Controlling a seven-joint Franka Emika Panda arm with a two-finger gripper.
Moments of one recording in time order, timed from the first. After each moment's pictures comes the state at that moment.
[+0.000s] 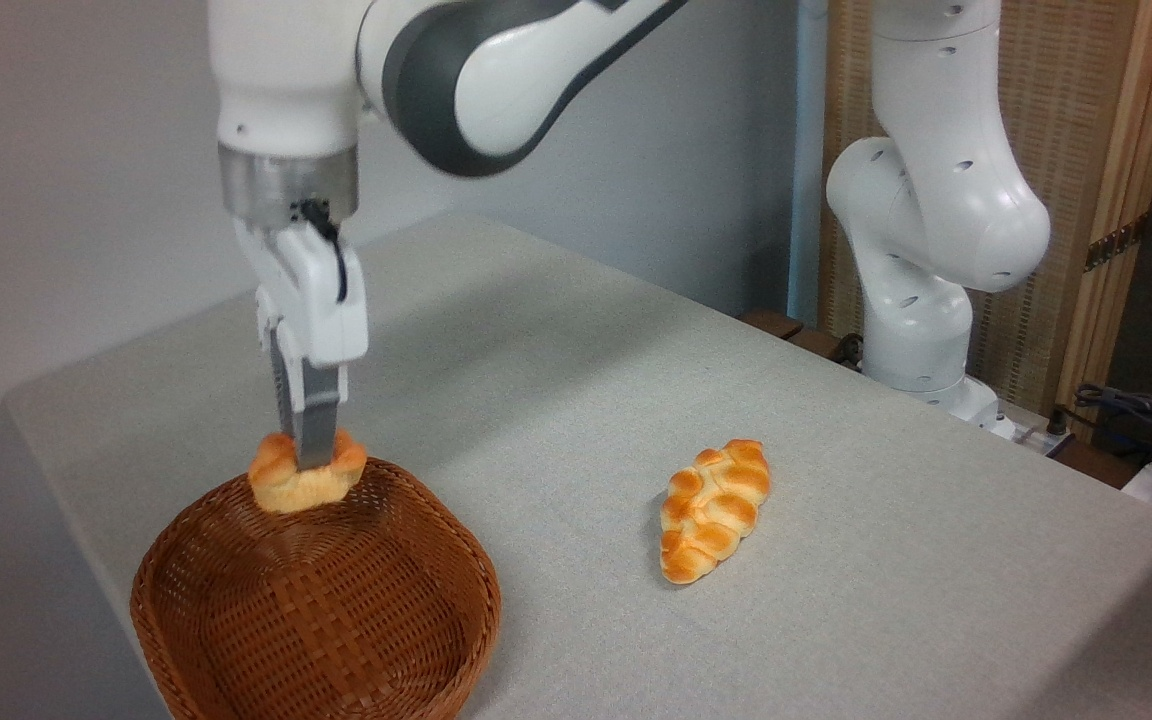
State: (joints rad) arm -0.24 0.12 0.07 -1.75 -0.09 2.10 0.80
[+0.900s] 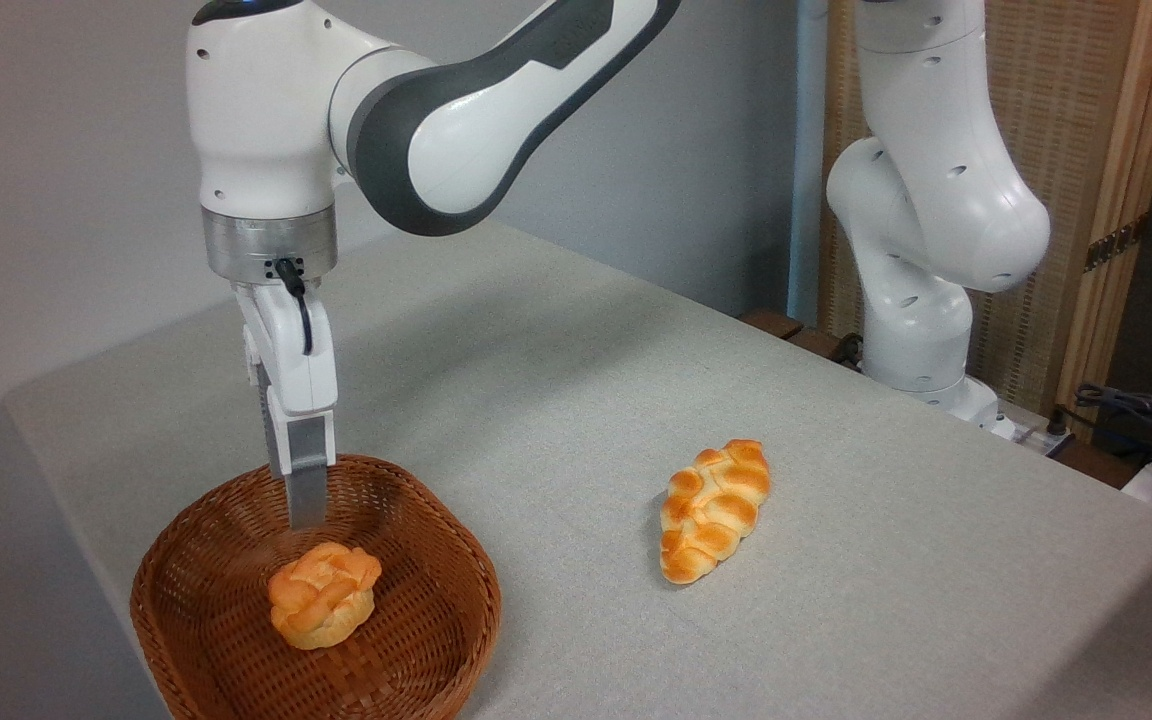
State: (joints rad) arm -0.24 0.19 0.04 -1.74 -0.04 2.16 0.81
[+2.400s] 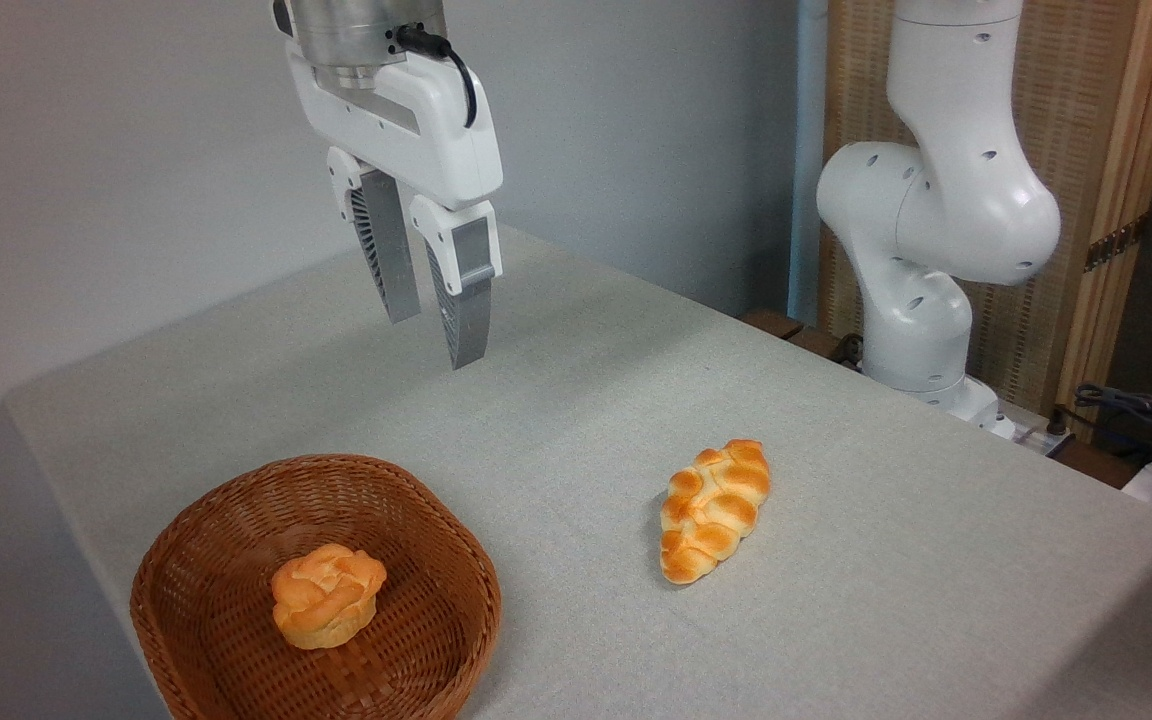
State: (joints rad) arm -0.02 -0.04 -0.06 -1.63 -0.05 1.62 0.73
